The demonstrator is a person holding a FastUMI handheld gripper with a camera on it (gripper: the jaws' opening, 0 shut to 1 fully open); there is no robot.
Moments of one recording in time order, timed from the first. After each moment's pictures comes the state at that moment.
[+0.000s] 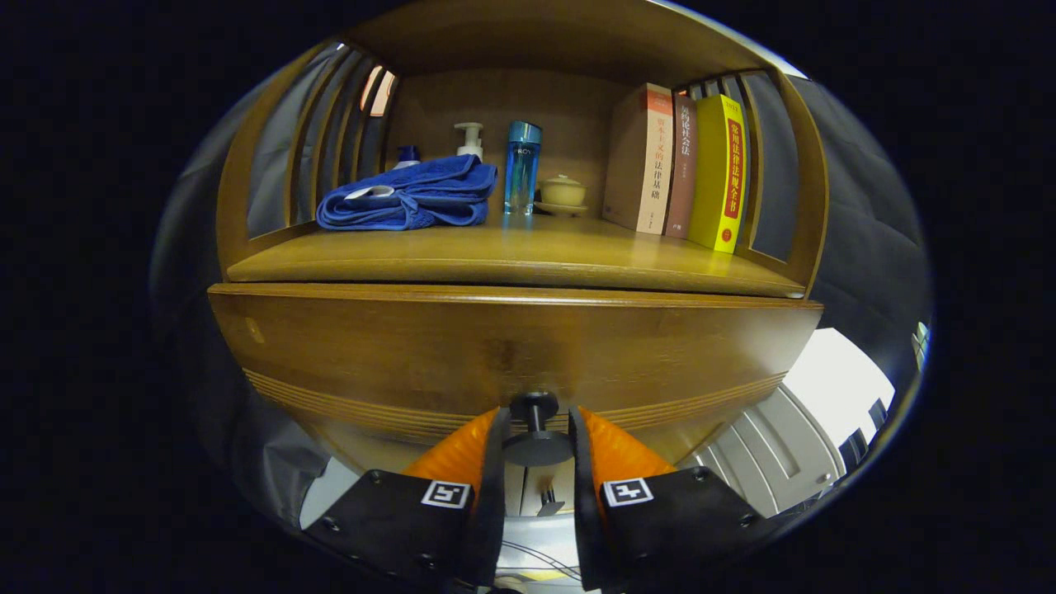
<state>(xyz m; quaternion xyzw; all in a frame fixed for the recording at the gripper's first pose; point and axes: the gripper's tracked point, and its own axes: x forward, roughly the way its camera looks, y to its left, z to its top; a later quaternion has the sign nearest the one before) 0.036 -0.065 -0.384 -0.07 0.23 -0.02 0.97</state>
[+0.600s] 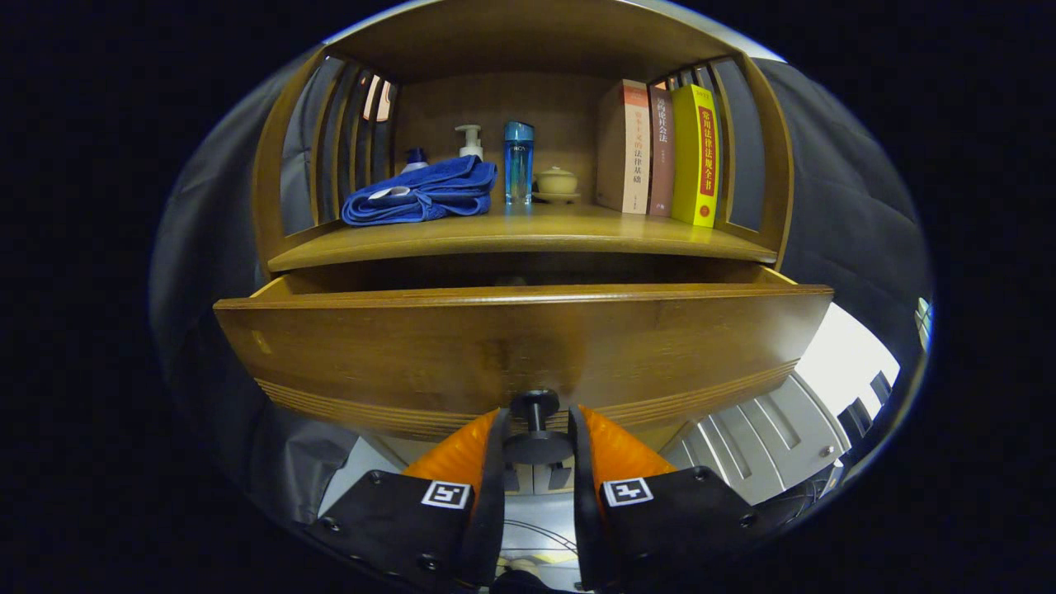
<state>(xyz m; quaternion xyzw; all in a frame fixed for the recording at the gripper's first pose) -0.024 -0.068 -0.375 -0.03 0.25 -0.01 0.97</state>
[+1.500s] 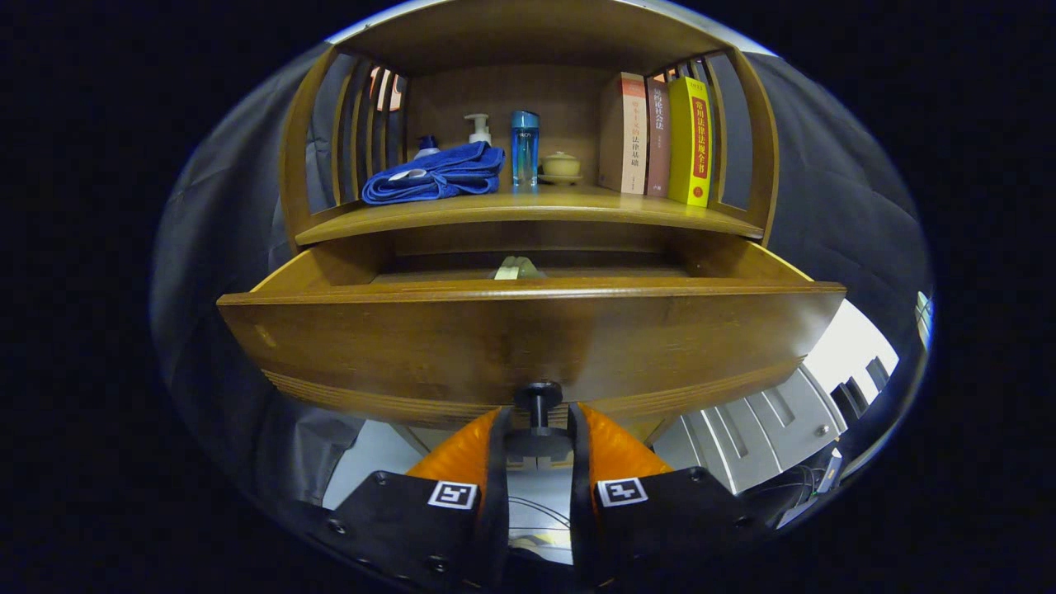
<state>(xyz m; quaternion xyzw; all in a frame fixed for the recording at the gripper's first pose) -0.066 -0.066 -0.379 -0.03 0.28 0.00 0.96</state>
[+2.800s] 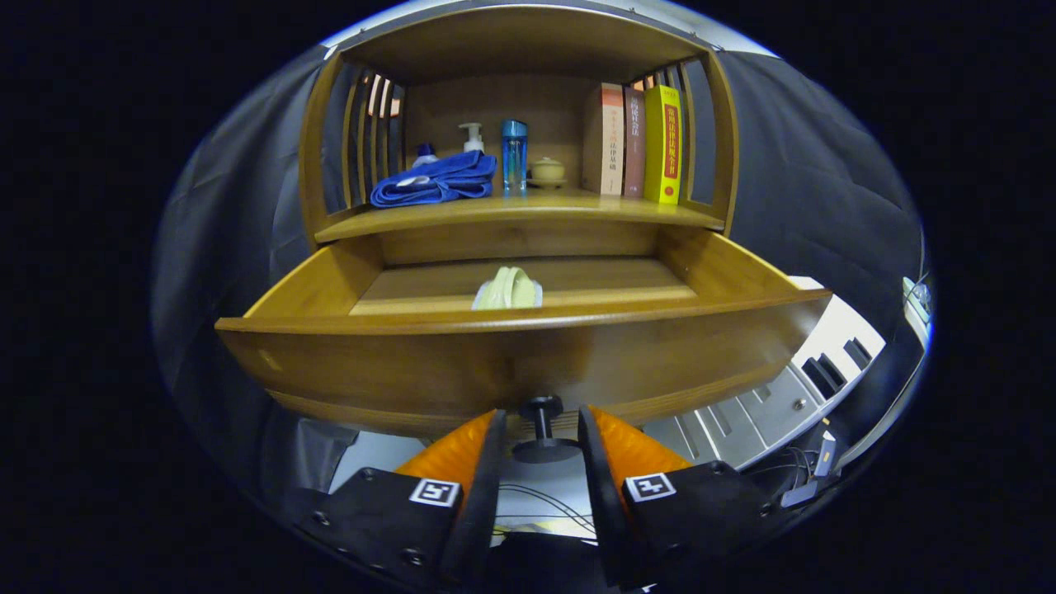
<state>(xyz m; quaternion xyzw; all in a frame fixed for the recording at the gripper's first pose) -0.114 -0.063 -0.342 -0.03 0.26 -0.01 0.96</state>
